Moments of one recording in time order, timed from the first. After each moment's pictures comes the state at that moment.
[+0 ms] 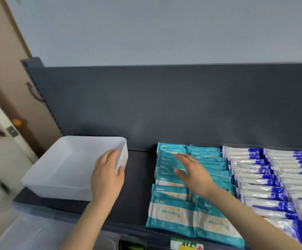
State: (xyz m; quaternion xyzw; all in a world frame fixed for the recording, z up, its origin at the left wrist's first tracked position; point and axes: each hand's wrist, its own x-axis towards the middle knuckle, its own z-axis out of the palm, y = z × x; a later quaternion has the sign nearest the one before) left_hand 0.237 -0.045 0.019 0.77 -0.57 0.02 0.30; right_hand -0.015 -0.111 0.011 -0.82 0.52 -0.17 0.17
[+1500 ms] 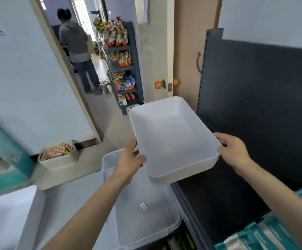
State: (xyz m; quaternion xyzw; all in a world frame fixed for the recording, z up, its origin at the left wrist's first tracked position) left_hand 0.324 0.104 0.027 0.76 -0.10 -0.16 0.62; right_hand 0.223 -0.169 0.039 -0.83 0.25 -0.15 0.48
